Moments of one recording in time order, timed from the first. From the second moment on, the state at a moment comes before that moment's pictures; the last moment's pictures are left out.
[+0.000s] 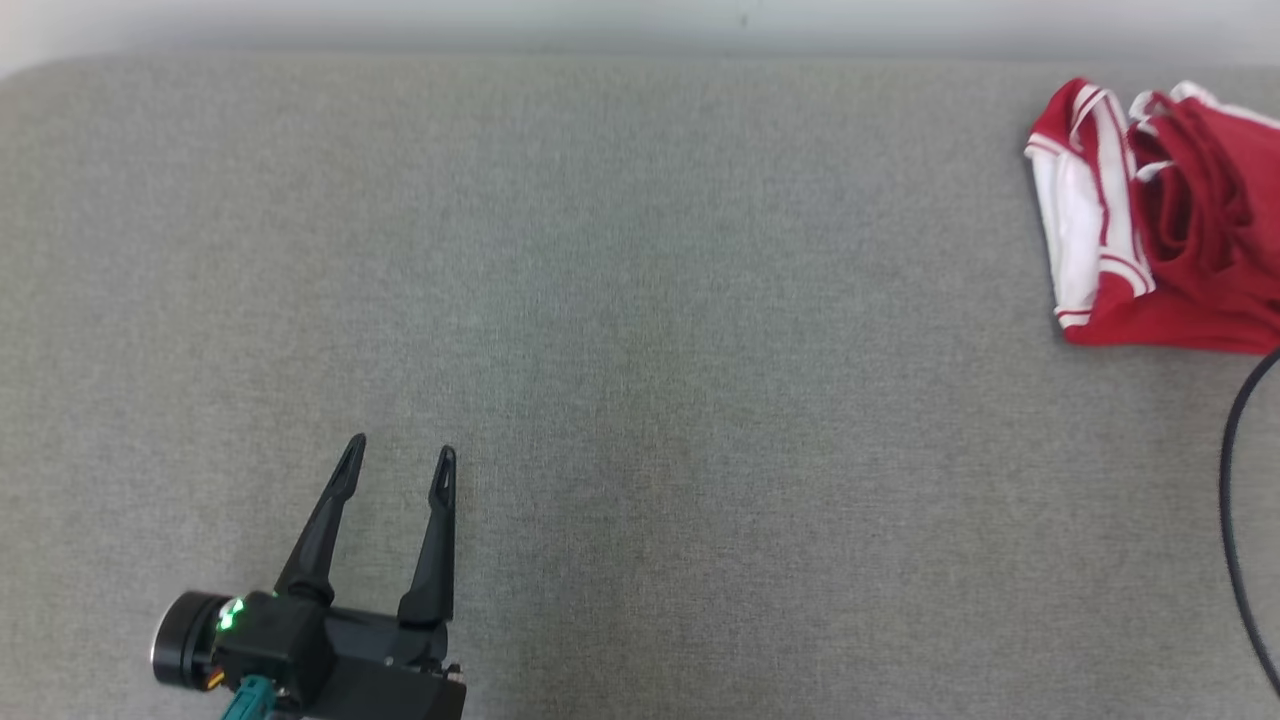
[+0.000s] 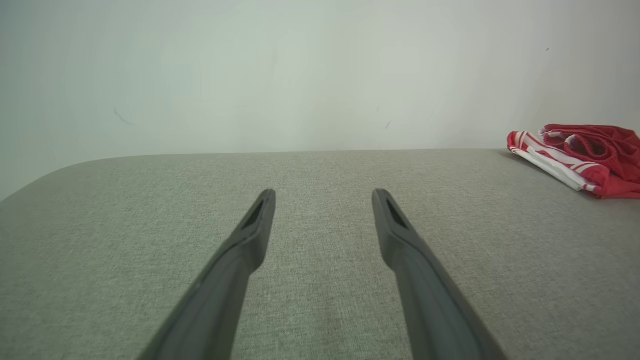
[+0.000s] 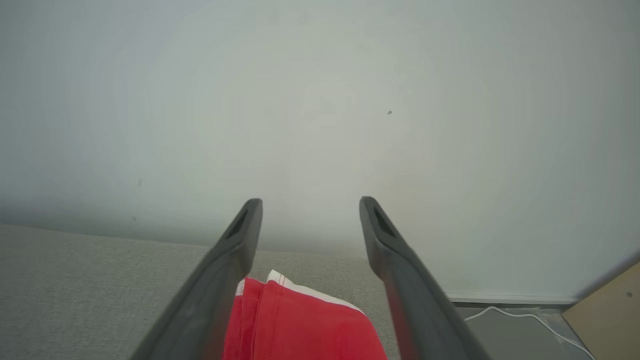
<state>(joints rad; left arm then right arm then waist) -0.20 0.12 -0.21 -0.10 -0.12 0.10 -0.24 -1.32 -0.77 1.15 1.07 0.97 0.13 -0.24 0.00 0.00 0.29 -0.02</state>
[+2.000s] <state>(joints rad) -0.02 0.13 -0.23 0.00 -0.20 0.13 -0.25 0.08 -0.07 0.09 -0.03 0.08 0.13 -0.17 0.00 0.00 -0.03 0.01</state>
